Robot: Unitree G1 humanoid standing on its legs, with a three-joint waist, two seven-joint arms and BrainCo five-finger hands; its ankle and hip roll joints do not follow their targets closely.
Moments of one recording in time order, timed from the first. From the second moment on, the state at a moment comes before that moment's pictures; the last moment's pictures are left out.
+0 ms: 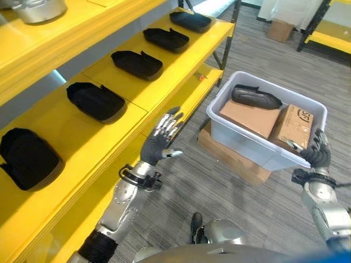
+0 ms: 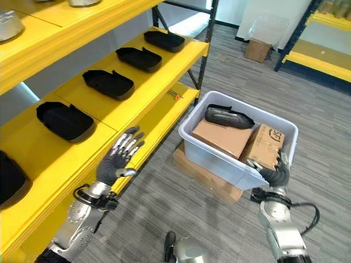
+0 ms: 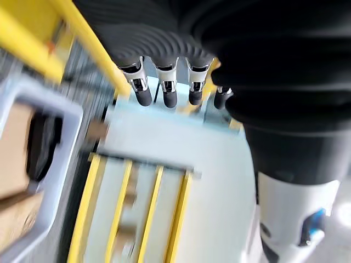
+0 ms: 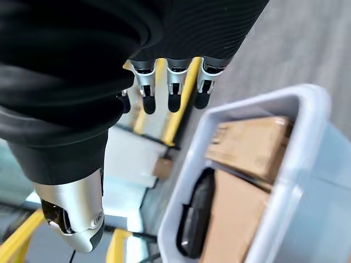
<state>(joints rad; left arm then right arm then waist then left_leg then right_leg) -0.02 0.45 -0.44 -0.17 -0.56 -0.39 -0.12 0.02 -0.57 0.04 0.00 0.28 0.06 -0.55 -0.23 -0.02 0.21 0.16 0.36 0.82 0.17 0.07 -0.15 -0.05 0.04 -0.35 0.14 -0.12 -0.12</state>
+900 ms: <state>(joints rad) -0.10 0.40 -0.37 -0.05 -0.48 -0.33 0.04 -0.04 -0.44 0.29 0.13 0.27 0.06 -0.37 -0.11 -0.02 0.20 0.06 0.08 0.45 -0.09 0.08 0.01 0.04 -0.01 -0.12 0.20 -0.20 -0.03</state>
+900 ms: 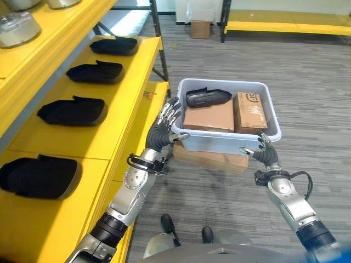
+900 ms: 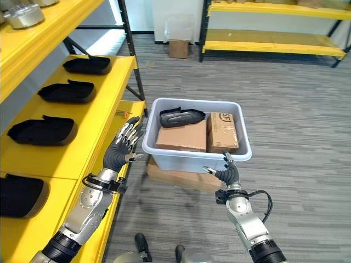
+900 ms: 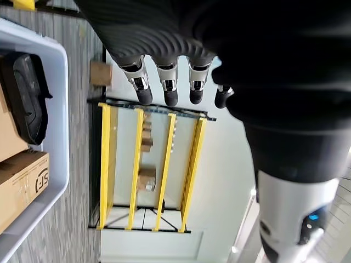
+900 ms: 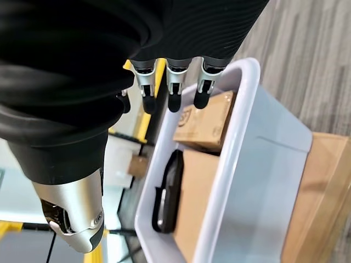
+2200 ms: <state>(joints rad) 0.08 0.41 -0.24 0.06 -0.44 -0.30 0.11 -0.07 -0.55 0.38 0.06 0.13 -0.06 -0.11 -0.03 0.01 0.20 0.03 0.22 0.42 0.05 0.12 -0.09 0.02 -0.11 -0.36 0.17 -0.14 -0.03</state>
